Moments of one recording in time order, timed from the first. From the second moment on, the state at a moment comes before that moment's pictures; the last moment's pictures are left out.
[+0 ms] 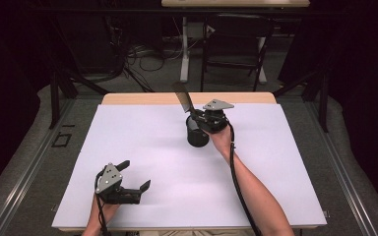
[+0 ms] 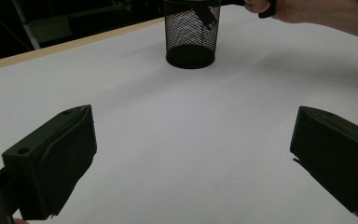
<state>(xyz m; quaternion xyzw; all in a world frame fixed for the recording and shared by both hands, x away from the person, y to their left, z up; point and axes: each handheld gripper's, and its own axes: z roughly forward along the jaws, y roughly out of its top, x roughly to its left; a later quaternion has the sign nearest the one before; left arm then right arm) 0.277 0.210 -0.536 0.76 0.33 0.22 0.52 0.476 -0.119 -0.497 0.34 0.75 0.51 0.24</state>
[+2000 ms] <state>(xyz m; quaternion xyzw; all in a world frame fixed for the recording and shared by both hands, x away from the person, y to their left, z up) 0.278 0.210 -0.536 0.76 0.33 0.22 0.51 0.462 -0.129 -0.485 0.34 0.79 0.46 0.20</state>
